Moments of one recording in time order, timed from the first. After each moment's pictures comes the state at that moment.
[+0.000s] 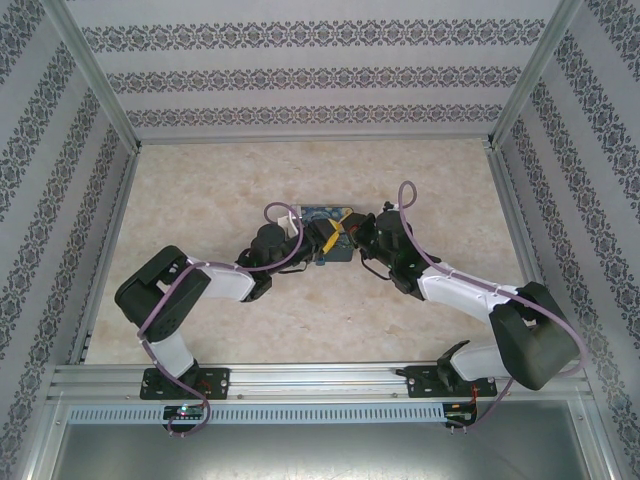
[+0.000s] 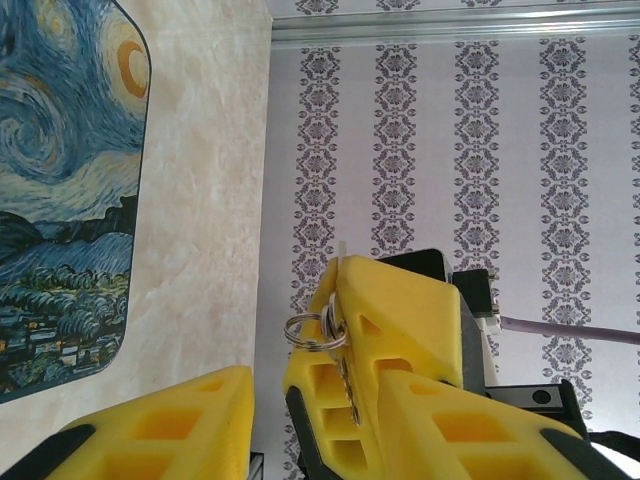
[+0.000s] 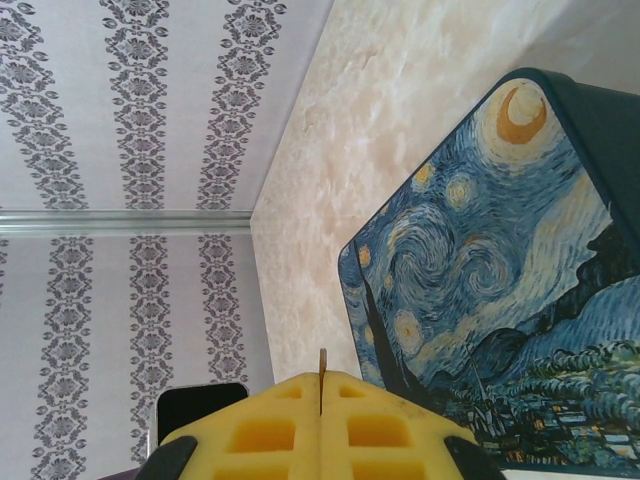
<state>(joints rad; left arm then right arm) -0.67 1.73 0.68 0.96 0.28 -1.50 0.58 1.36 0.63 0.38 -0.06 1.41</state>
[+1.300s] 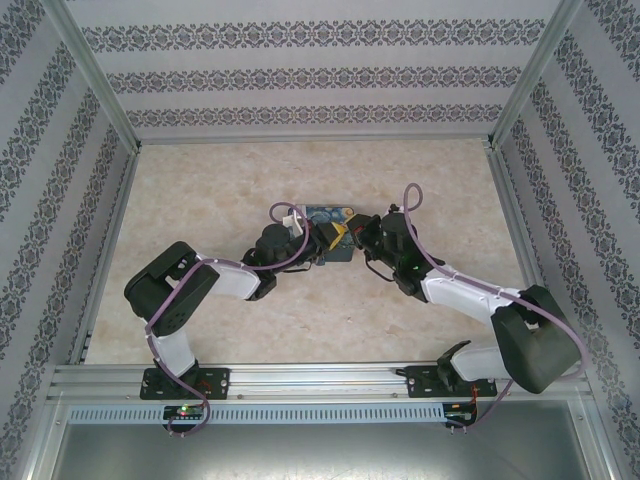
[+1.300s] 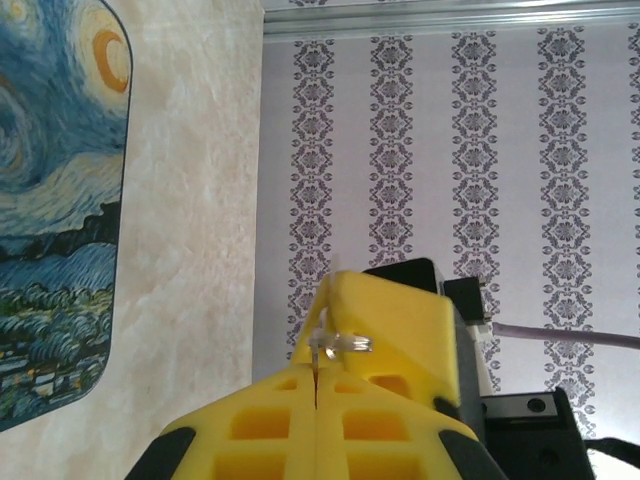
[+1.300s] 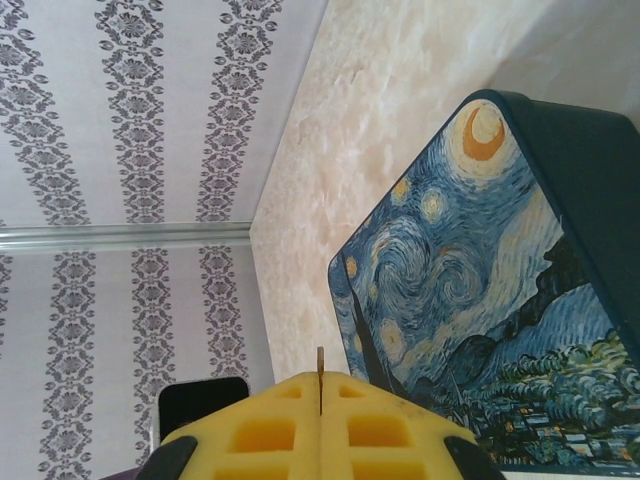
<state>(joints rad) -0.68 1.79 0.70 1.01 0.29 -1.49 0.54 1.33 0.59 0.39 -0.07 1.43</state>
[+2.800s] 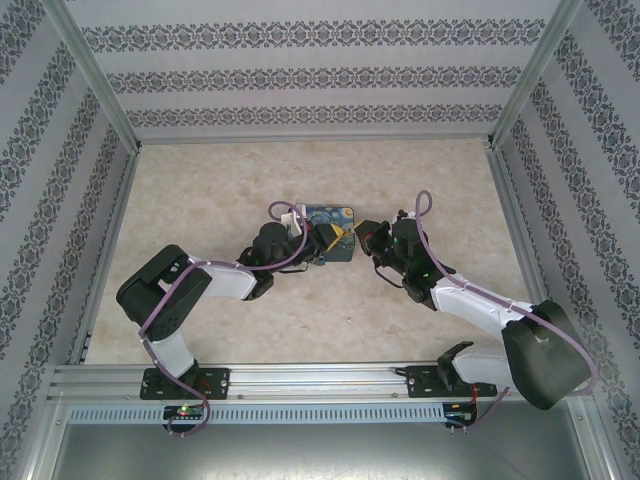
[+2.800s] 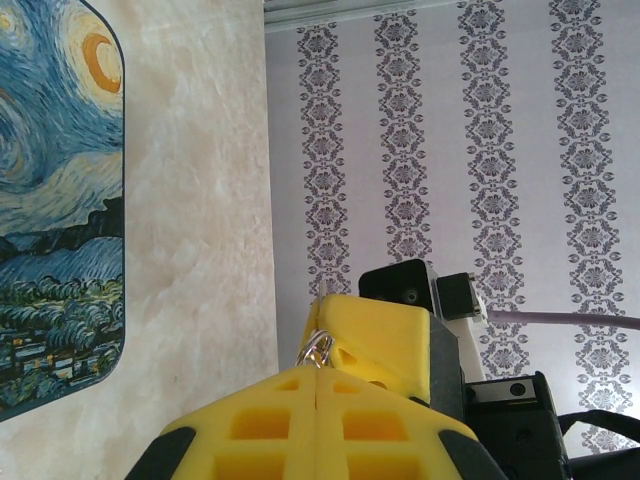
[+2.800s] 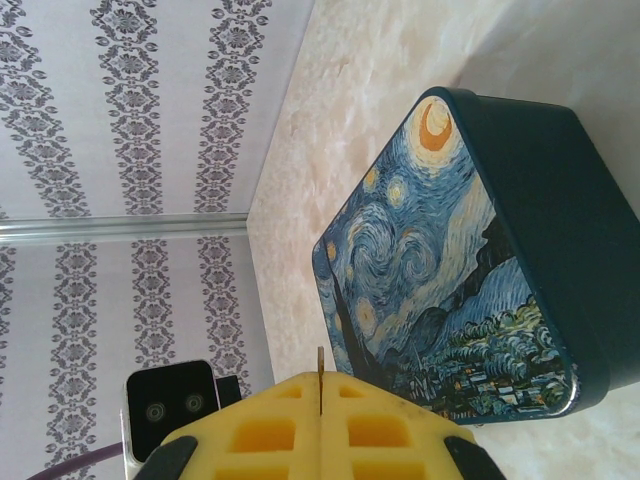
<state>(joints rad) -0.67 1.74 0.70 0.94 0.33 -1.39 0.51 1.24 0.52 0.37 -0.13 1.42</state>
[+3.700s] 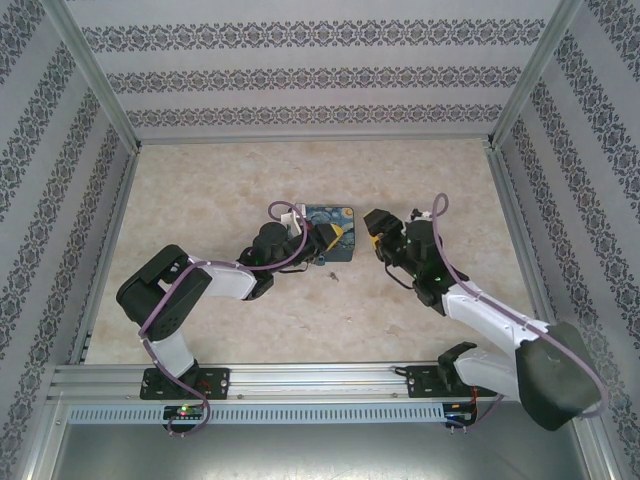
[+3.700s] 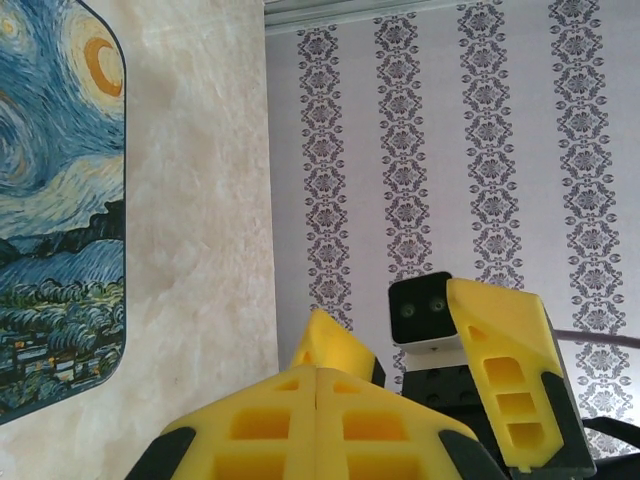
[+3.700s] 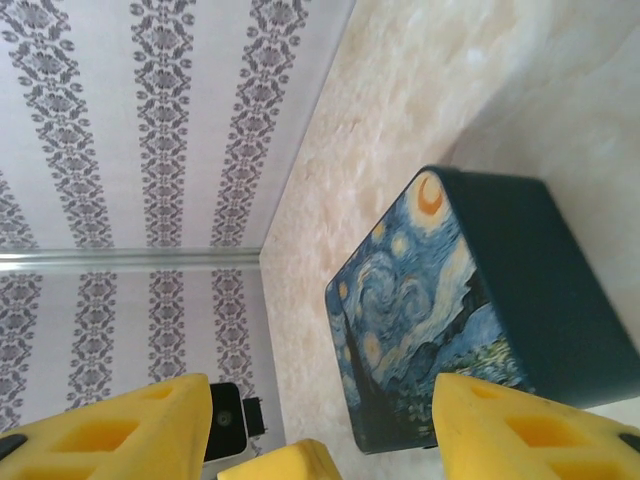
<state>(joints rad) -0.66 1.74 0.70 0.94 0.33 -1.39 0.42 1.09 0.48 0.29 -0.12 1.37</state>
